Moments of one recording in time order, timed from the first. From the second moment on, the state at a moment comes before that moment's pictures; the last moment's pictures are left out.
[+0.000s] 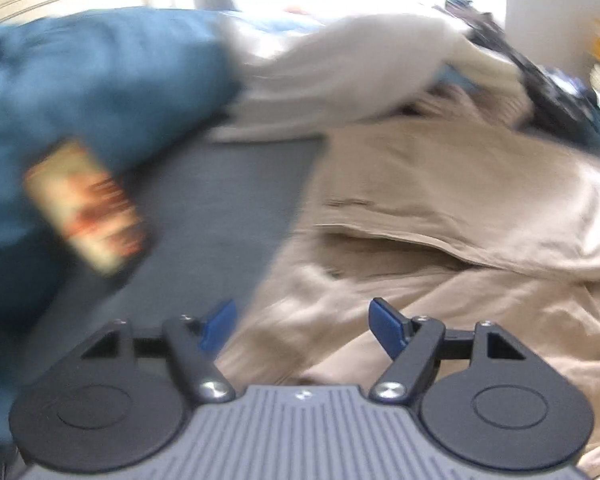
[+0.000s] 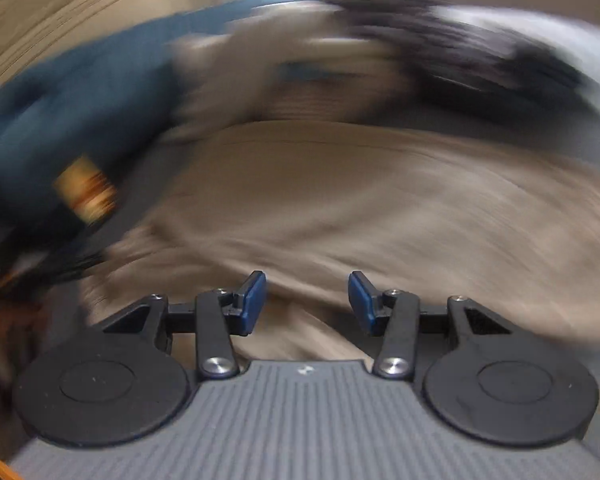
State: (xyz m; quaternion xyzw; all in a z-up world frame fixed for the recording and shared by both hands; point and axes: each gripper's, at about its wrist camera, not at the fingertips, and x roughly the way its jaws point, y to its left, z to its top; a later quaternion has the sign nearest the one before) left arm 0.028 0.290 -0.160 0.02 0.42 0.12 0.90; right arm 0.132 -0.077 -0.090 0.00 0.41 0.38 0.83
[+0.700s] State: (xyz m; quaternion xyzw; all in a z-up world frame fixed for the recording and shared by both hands) left arm 0.085 0.320 -0.203 0.01 0.51 0.03 0.86; right arm 0.173 0.223 -0.190 -0.26 0.34 0.55 0.72
